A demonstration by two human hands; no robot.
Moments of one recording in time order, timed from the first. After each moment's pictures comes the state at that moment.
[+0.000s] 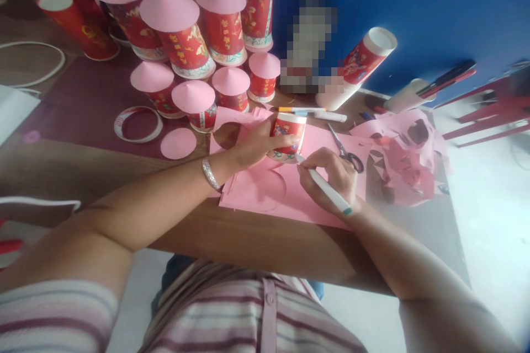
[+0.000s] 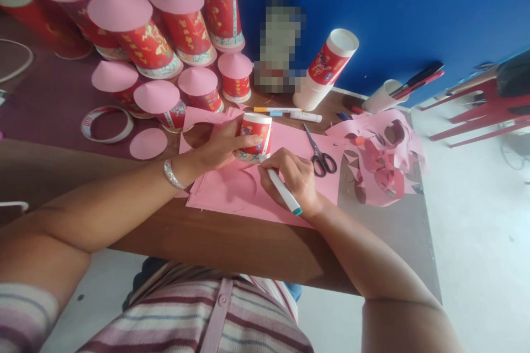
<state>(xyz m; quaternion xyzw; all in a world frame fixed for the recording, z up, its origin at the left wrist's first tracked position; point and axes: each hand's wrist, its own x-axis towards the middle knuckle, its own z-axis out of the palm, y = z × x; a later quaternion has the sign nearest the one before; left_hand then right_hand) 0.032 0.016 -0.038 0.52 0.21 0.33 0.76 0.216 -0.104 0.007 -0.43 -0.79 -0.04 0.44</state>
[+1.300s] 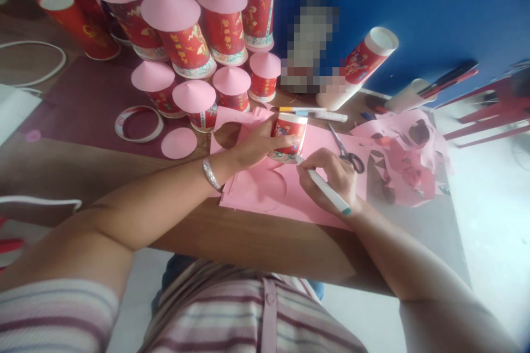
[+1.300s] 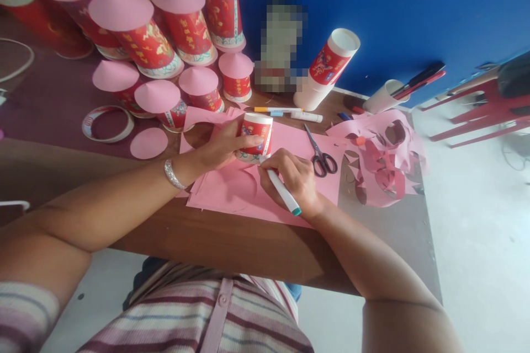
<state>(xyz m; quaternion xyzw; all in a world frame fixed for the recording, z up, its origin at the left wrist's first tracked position) 0.032 0.017 -0.034 0.53 0.21 0.33 0.76 0.217 -0.105 0.007 -0.43 -0.79 -0.02 0.43</state>
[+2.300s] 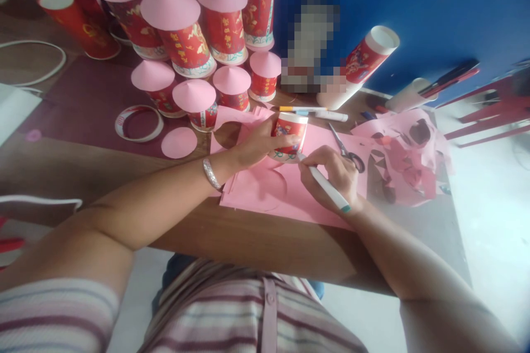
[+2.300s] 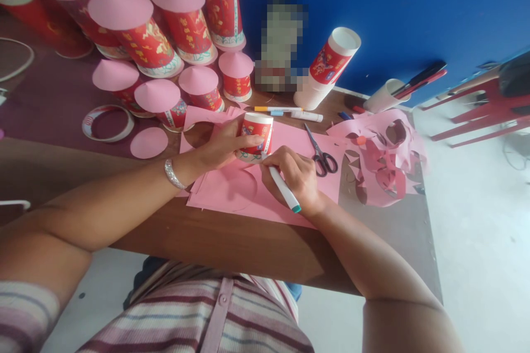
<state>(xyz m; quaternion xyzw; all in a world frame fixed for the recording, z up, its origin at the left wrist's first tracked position) 0.032 0.016 -0.037 0.53 0.22 0.33 0.75 0.218 -0.102 0.006 -0.43 -0.79 -0.08 0.42</state>
